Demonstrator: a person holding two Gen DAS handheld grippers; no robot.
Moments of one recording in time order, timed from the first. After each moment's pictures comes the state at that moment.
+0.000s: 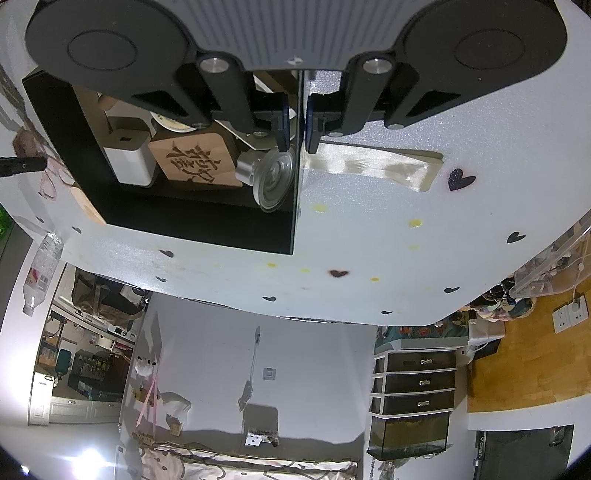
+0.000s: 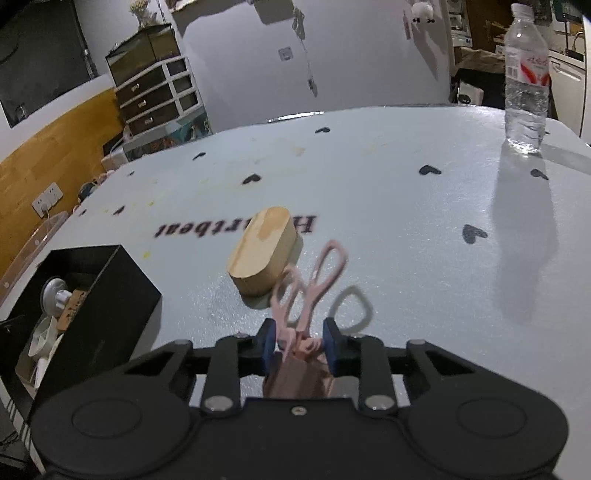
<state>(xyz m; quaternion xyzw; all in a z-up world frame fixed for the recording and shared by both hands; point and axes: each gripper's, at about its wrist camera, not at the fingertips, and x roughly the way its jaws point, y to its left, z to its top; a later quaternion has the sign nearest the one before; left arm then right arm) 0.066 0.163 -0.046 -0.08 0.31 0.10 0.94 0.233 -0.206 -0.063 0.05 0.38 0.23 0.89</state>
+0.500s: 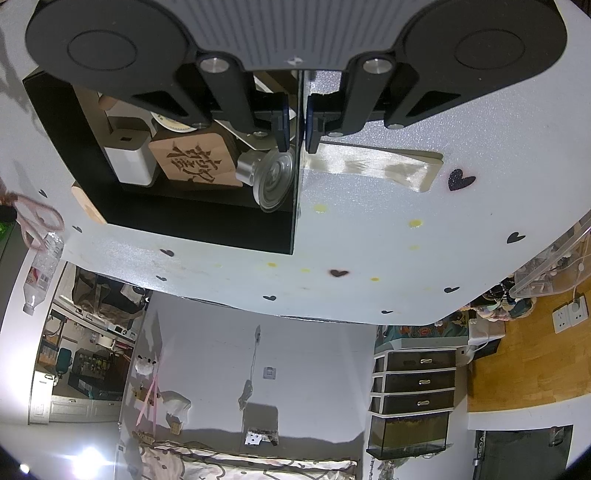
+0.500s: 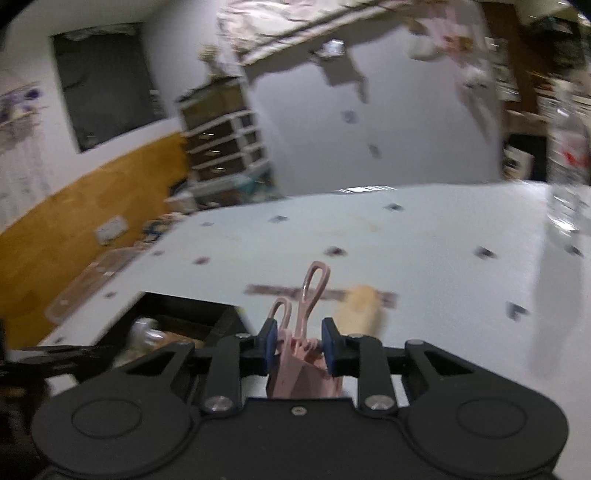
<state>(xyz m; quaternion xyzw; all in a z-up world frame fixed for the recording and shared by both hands) 0.067 0.163 -0.046 -0.08 0.31 0.10 0.94 0.191 -0.176 0.006 0.06 0.28 0.35 0.89</state>
